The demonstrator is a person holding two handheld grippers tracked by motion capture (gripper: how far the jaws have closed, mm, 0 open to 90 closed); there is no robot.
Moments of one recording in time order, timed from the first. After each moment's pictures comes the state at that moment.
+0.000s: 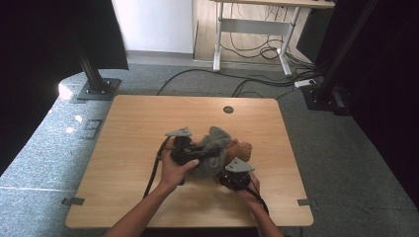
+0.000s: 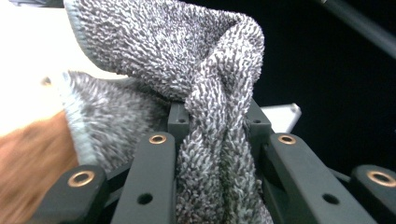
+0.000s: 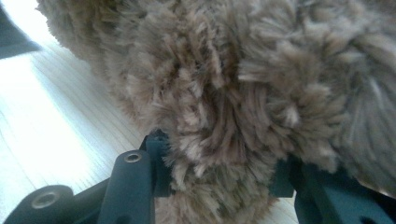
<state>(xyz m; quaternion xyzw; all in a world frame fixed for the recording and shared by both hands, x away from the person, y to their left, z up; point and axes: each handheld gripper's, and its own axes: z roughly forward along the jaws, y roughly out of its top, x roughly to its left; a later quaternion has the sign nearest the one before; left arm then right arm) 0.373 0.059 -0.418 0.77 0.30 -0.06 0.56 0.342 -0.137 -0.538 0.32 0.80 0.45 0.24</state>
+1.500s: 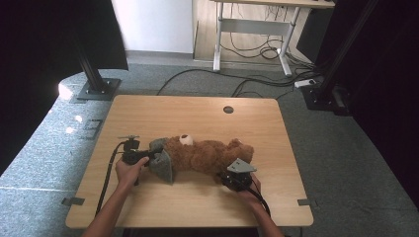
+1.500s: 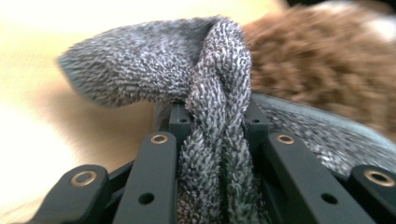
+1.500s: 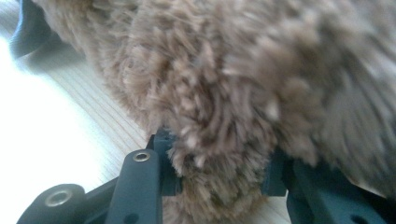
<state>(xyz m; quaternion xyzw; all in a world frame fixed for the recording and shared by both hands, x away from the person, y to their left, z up) 0.402 0.248 -0.498 0.68 0.51 -0.03 0.52 0.343 -0.145 -0.545 0.33 0.79 0.46 0.23</state>
